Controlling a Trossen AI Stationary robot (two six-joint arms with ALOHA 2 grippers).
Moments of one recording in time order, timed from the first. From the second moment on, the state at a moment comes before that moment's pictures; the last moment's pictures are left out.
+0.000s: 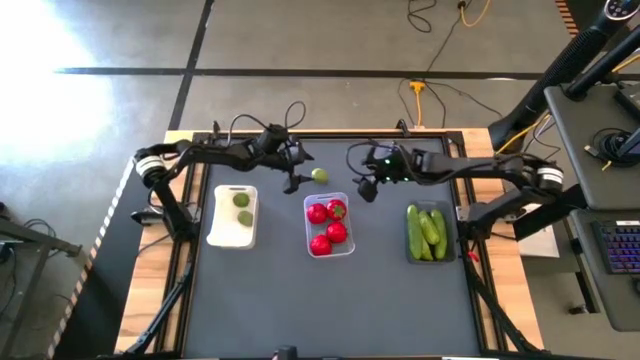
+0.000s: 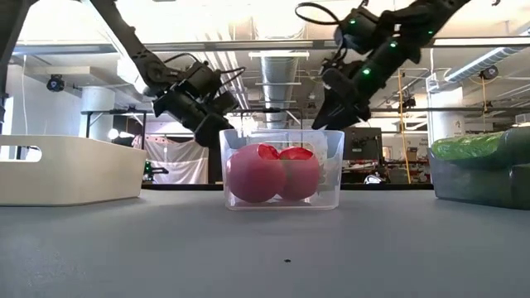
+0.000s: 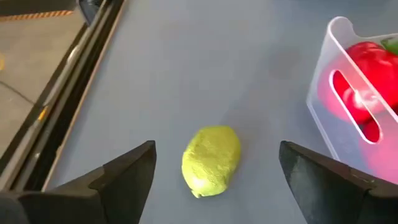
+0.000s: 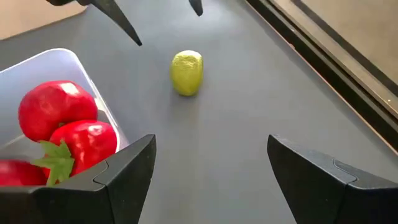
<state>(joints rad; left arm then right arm) 0.61 1.74 0.87 0.22 0.42 0.46 -0.38 1.43 0.87 -0.16 0.06 0.10</state>
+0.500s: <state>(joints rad) 0.58 1.87 0.93 0.24 0.30 0.45 -0.38 1.39 0.73 -0.01 0.05 0.13</state>
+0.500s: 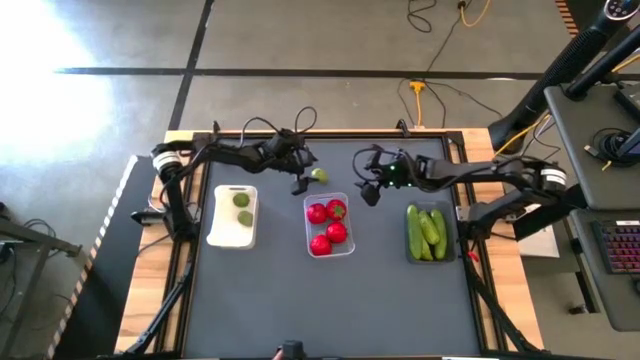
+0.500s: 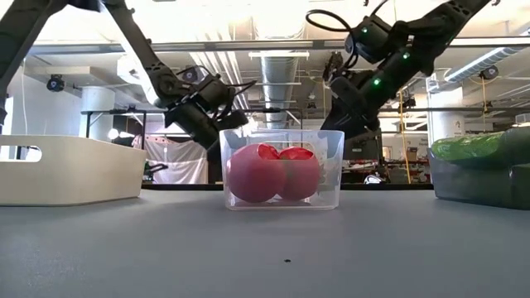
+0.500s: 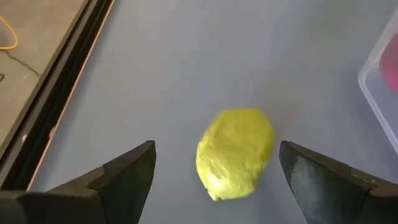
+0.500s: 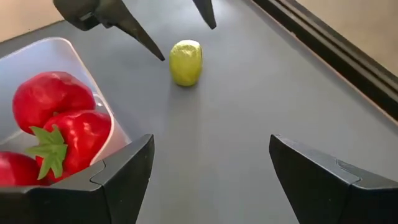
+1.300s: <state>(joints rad) 0.54 1.96 1.02 0.16 0.27 0.57 -0.34 1.44 0.72 -0.01 0.05 0.17</state>
